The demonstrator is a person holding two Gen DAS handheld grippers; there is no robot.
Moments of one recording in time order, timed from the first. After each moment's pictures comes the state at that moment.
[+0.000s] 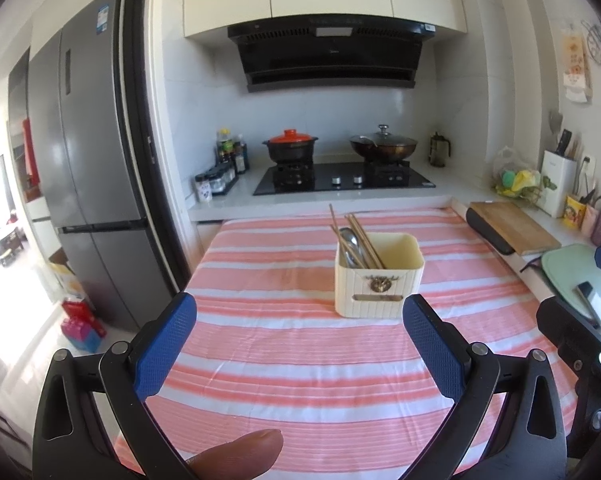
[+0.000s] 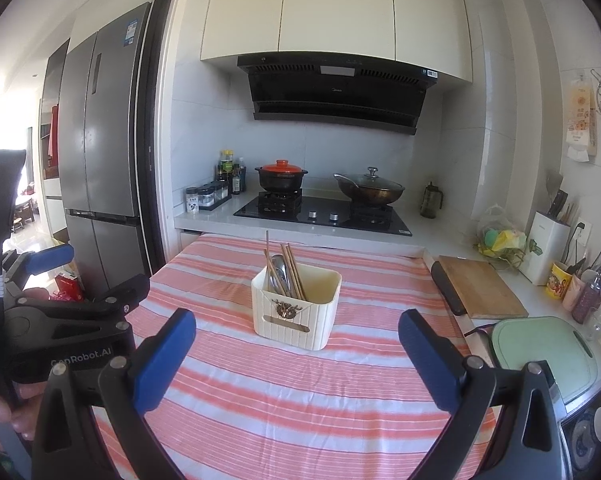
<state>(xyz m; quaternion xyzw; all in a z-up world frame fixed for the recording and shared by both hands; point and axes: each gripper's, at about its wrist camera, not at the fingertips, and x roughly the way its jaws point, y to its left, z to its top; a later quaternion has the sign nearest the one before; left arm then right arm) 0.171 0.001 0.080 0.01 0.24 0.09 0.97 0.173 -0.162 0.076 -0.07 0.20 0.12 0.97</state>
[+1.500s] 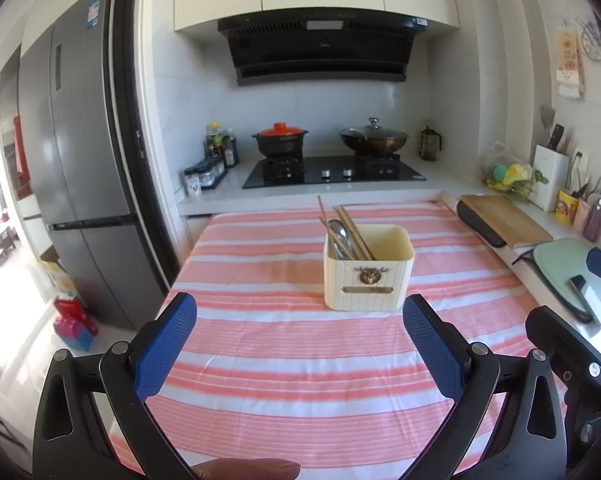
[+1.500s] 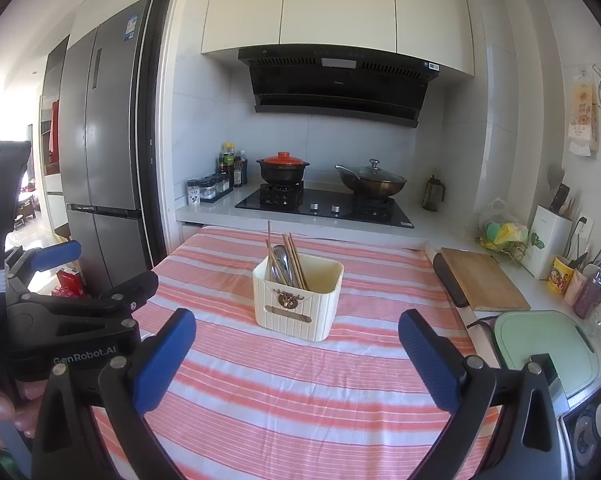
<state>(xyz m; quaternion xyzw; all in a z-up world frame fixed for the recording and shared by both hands) 0.172 -0.001 0.074 0.01 0.25 0.07 0.97 0.172 -0.163 0.070 -0.07 0.21 0.12 0.97</state>
